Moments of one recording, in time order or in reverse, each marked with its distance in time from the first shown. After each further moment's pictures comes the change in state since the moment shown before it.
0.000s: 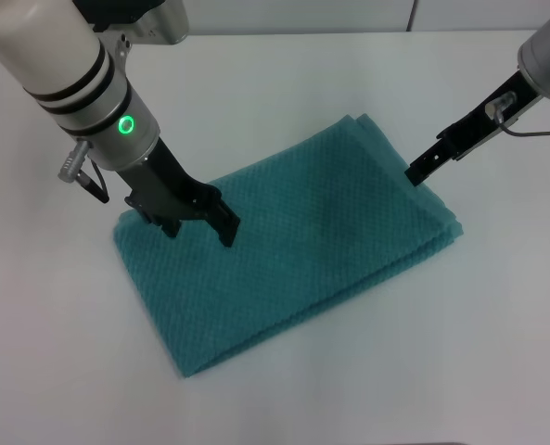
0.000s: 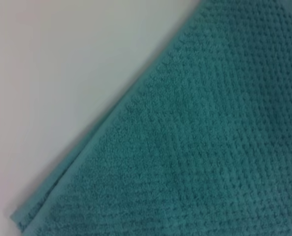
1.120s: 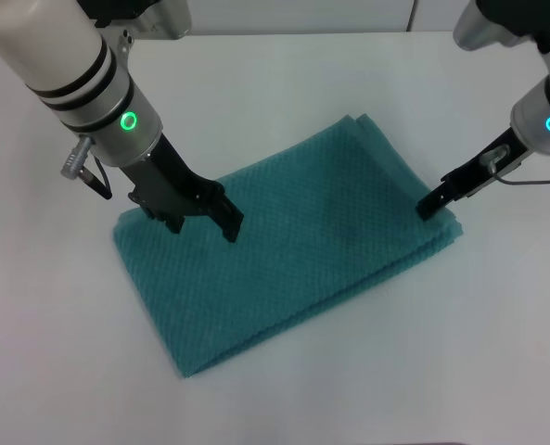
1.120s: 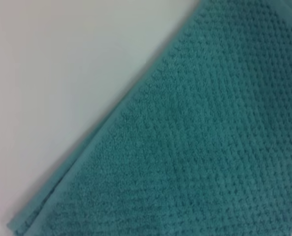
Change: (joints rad) left arm -0.002 0.000 0.000 0.006 -0.006 -0.005 0.002; right arm -0.016 0.017 -0.005 0.219 -0.060 0.249 -0.002
